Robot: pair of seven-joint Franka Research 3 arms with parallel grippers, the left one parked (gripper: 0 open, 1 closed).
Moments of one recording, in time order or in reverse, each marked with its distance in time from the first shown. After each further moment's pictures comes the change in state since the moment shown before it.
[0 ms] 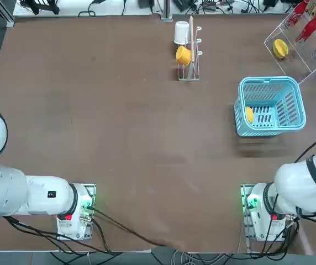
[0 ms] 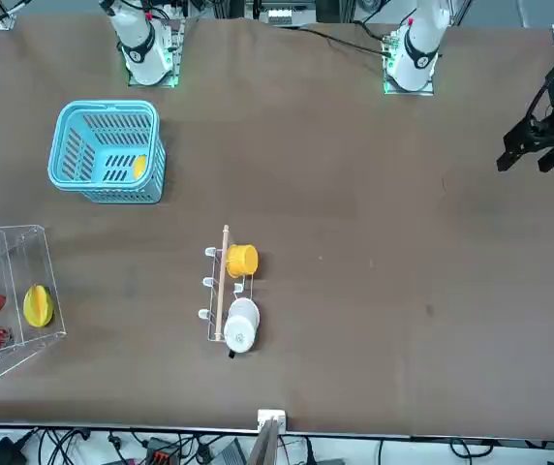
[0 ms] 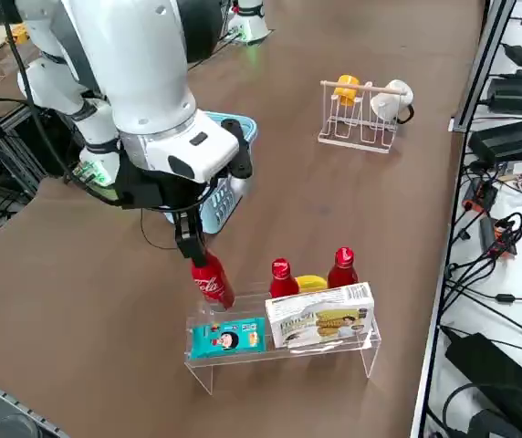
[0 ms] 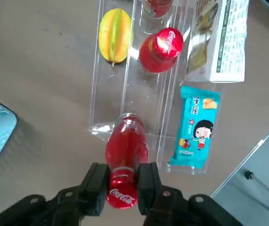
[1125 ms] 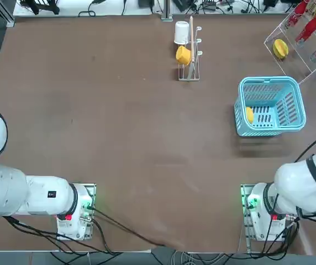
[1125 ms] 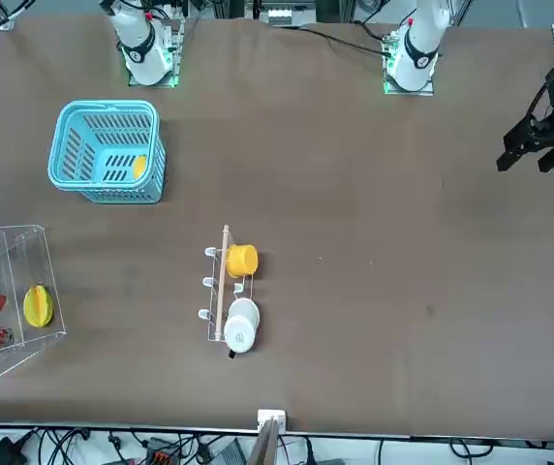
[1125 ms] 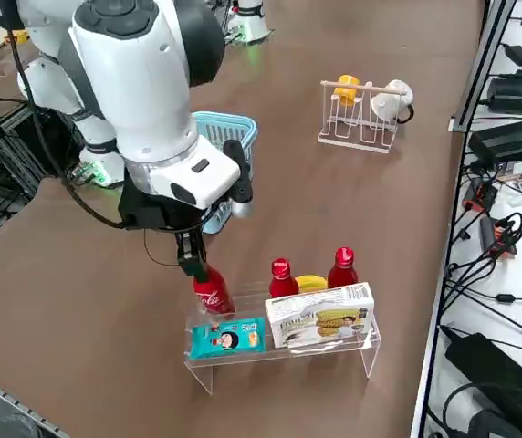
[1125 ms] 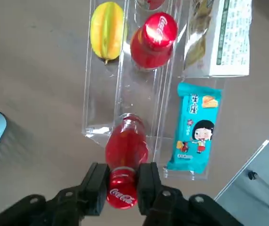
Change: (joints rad) arm -0.014 0.039 0.000 0.000 0.009 0.034 0.000
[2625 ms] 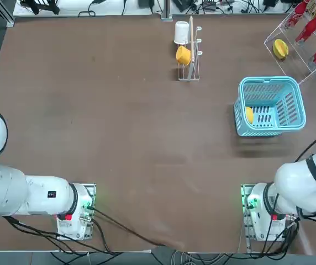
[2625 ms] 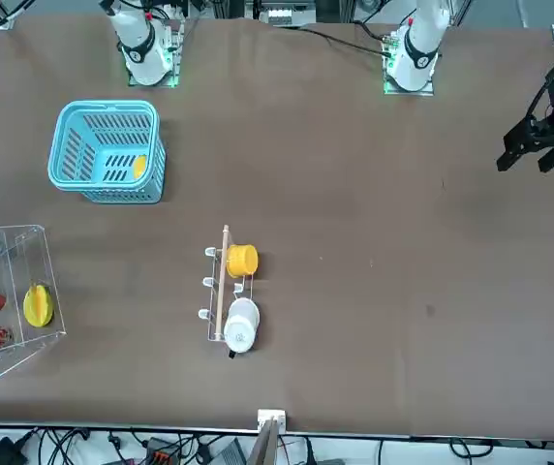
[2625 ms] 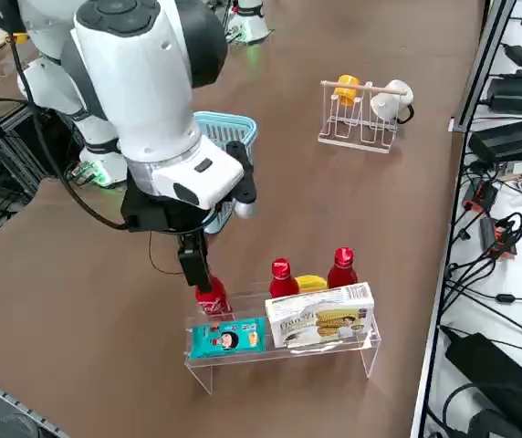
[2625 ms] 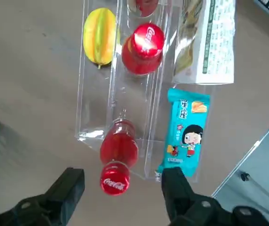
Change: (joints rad) arm 0.000 0.009 0.003 0.028 0.001 0.018 0.000
